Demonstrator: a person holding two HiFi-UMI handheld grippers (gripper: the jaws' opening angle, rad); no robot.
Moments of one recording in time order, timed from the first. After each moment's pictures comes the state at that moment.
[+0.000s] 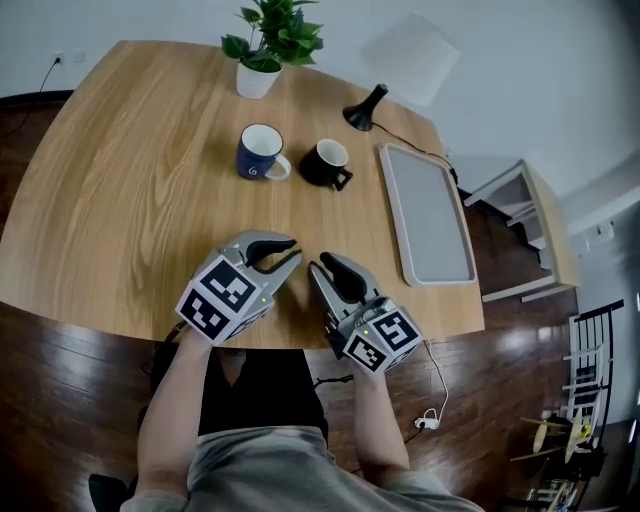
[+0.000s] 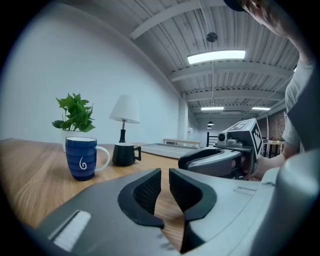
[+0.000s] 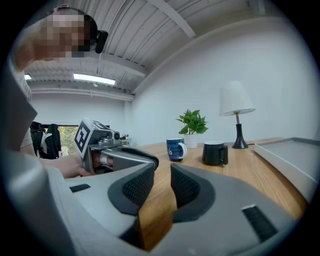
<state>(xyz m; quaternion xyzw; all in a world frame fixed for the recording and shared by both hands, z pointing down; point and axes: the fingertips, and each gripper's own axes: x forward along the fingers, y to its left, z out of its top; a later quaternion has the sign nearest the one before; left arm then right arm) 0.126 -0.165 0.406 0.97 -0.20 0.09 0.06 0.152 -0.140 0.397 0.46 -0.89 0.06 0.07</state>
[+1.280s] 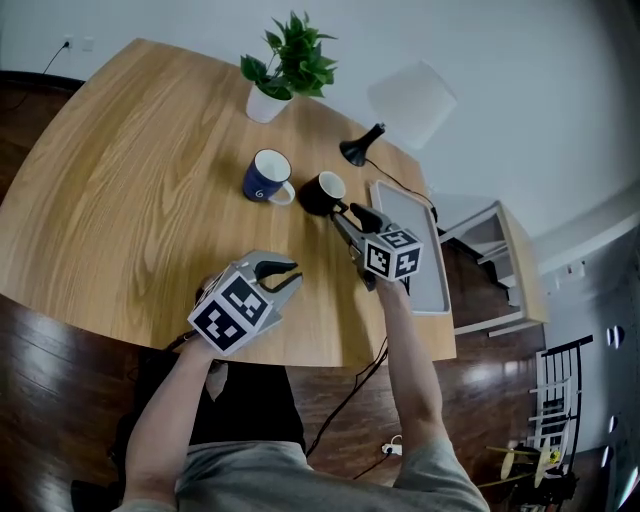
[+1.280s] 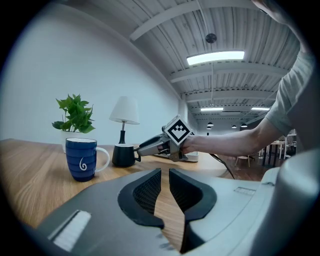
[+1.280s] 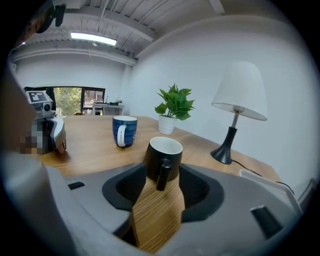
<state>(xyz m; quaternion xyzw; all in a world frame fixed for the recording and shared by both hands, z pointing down) 0.128 -0.163 0.404 0.97 -0.20 0.08 0.06 0.252 -0.317 0.412 0.46 -0.84 0.02 0.28</state>
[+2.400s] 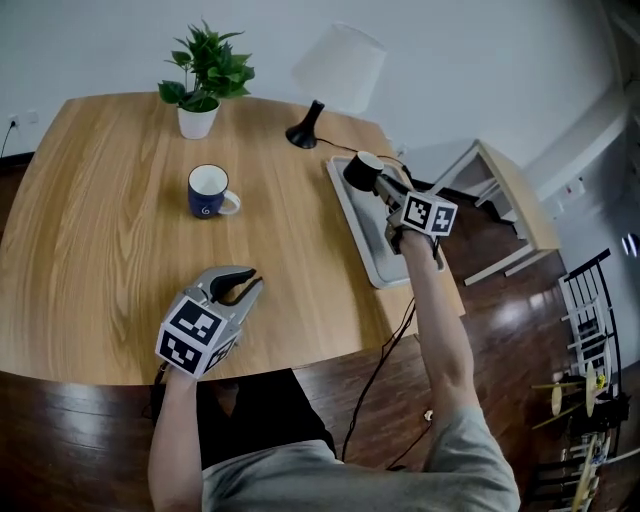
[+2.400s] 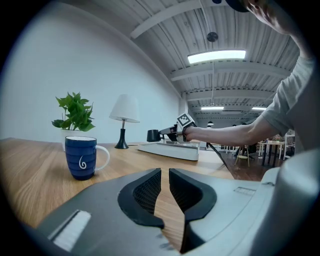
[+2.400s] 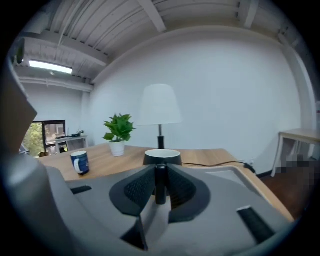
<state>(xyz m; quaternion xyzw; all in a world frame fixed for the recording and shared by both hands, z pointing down) 0.123 -0.165 0.411 0.97 -0.20 0.09 0.06 0.442 -0.321 0.339 0.62 -0.77 0.11 0.10</state>
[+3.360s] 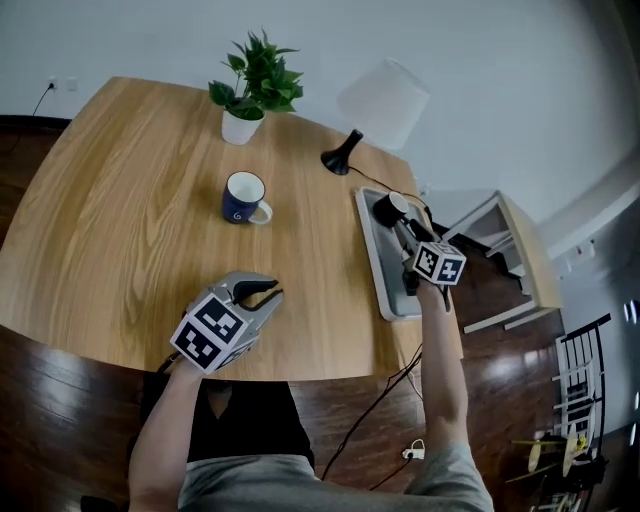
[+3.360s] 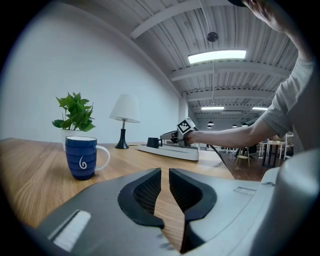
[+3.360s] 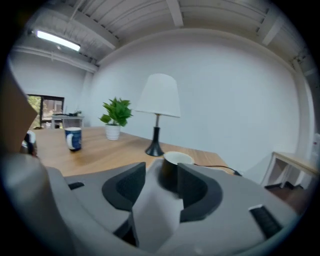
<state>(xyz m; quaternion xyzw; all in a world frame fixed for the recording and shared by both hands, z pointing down) 0.129 -0.165 0.409 0.97 -0.20 0.10 0.06 0.470 -0.316 0.365 0.64 -0.75 0.06 0.19</state>
